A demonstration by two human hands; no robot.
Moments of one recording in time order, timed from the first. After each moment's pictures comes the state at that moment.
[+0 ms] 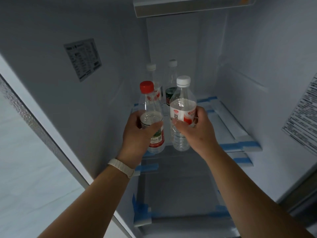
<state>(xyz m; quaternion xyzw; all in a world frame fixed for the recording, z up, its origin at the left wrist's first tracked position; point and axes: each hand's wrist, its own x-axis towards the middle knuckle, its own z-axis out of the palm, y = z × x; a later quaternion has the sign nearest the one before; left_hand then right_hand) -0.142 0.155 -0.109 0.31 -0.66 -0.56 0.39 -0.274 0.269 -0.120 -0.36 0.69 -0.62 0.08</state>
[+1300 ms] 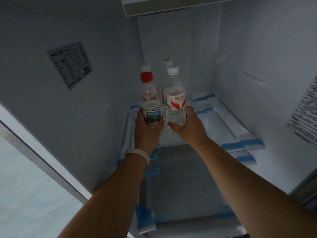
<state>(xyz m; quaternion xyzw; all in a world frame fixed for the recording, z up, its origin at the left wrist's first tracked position) -0.207 0.112 -0.153 0.31 -0.71 -0.49 0.40 -0.320 0.214 -0.157 -0.37 0.77 -0.51 0.05</state>
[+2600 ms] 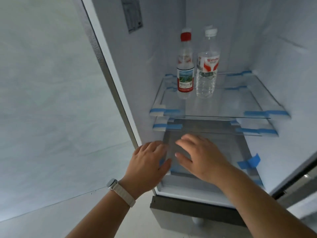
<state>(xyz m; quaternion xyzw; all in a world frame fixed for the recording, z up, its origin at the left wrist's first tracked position) 0.019 0.272 -0.195 0.35 -0.93 -0.07 0.09 -0.160 0.357 -0.192 -0.66 0.73 -0.16 0.05</state>
